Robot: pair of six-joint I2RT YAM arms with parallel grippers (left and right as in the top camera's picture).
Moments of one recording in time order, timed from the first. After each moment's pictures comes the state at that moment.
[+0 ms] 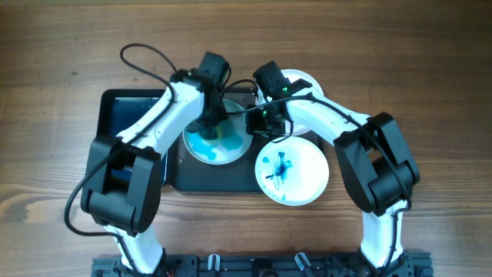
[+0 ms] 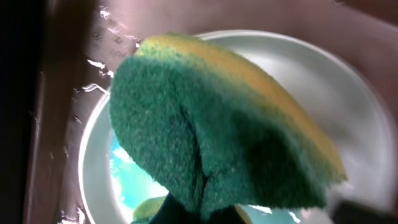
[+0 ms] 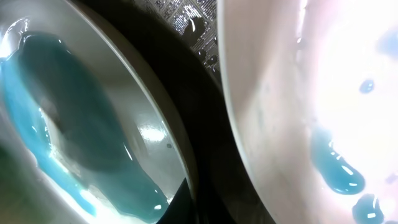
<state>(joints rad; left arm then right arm) -0.37 1.91 1.40 -0.94 -0.06 -0.67 0.52 2.10 1.39 -0.62 -0.38 0.55</state>
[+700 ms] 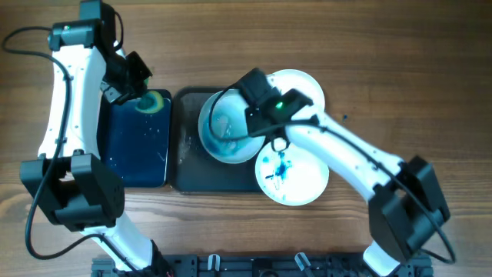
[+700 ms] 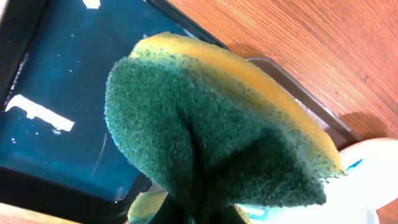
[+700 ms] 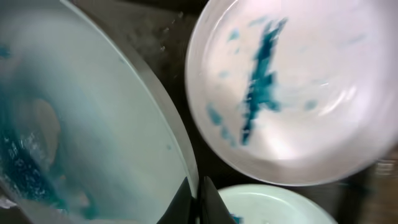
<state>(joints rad) 0.09 1.91 1.82 -1.35 0.14 -0.51 0.72 1.81 1.38 -0.80 0.27 0.47</state>
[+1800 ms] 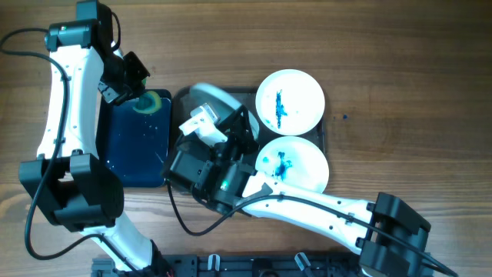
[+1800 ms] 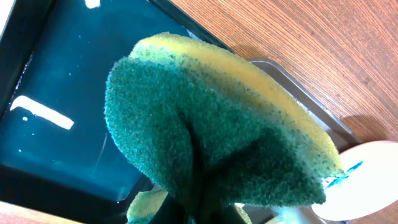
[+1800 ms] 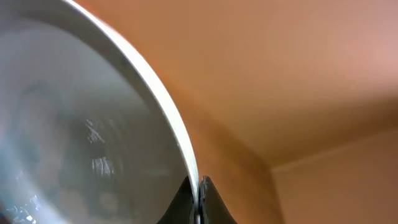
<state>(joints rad) 0.10 1.91 1.82 -1.35 0.14 -0.51 1.16 1.80 1.39 -0.66 1.26 0.14</state>
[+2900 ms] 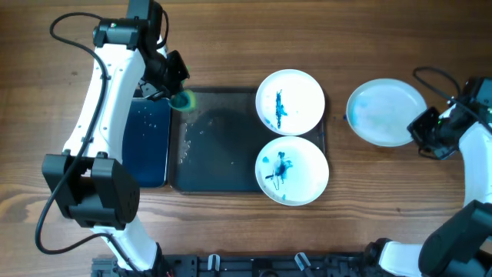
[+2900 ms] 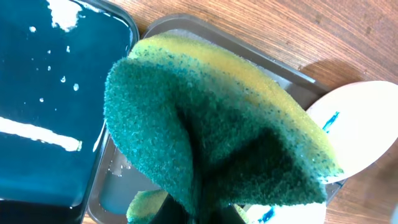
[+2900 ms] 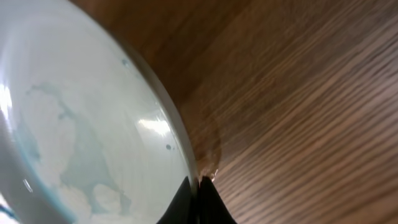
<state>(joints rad) -0.11 1.91 1.82 -1.30 0.17 -0.52 -0.46 1.53 1.06 -0.85 -0.15 0.43</state>
